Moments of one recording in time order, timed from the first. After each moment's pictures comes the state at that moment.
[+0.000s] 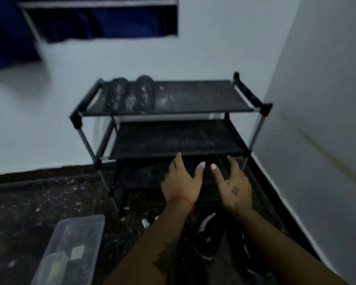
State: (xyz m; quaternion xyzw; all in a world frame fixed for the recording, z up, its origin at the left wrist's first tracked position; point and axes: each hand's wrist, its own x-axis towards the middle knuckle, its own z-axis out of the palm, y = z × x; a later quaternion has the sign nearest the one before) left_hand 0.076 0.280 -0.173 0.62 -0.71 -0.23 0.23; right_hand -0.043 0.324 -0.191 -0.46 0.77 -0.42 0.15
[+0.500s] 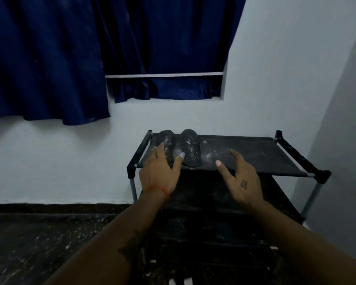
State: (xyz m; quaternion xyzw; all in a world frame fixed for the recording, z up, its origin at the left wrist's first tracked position) left_hand 0.208 0.156 -0.053 0.63 -0.69 -0.07 0.36; right_hand 0.019 0.200 -0.068 -0.58 0.68 -0.44 0.09
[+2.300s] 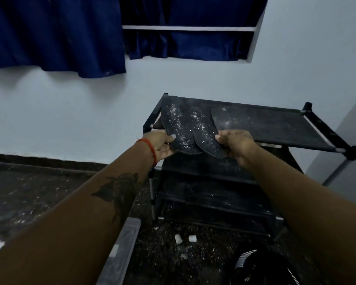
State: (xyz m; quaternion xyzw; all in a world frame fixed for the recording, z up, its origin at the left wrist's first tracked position) left_hand 0.255 0.141 -0.066 0.52 -0.31 -0.66 0.44; right_hand 0.062 0.155 -0.071 -0.42 0.58 -0.50 0.48
